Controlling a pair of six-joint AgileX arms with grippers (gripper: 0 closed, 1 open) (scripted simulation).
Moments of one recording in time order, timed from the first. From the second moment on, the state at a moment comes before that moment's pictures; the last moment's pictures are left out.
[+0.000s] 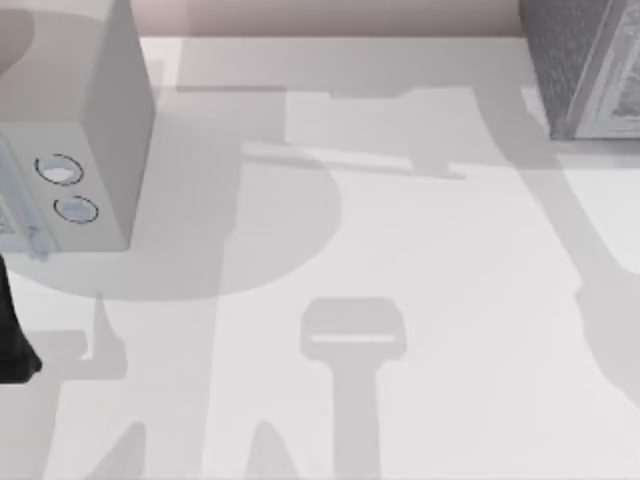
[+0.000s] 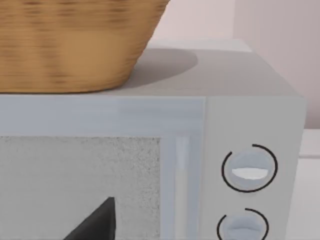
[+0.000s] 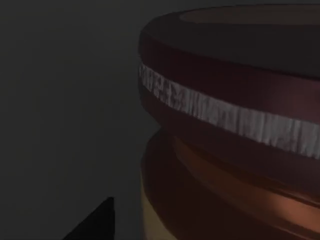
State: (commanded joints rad) left arm 0.00 0.00 0.00 0.00 0.00 0.00; right arm 0.27 1.90 2.33 -0.42 0.30 0.01
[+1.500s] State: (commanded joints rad) left arm 0.00 0.00 0.00 0.00 0.00 0.00; right arm 0.27 1.91 2.34 -0.43 0.30 0.01
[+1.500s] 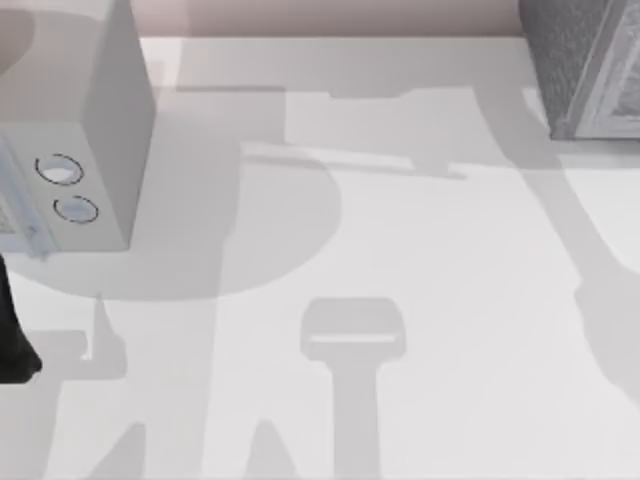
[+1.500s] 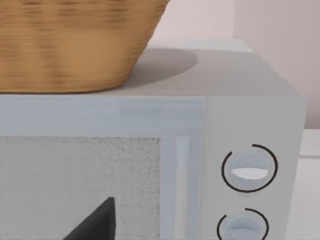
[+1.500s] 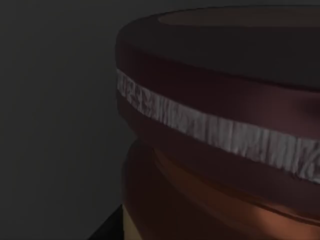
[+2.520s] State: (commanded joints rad) left arm 0.00 0.00 0.00 0.00 0.00 0.00; right arm 0.52 1.46 2.16 -0.70 0.54 0.01
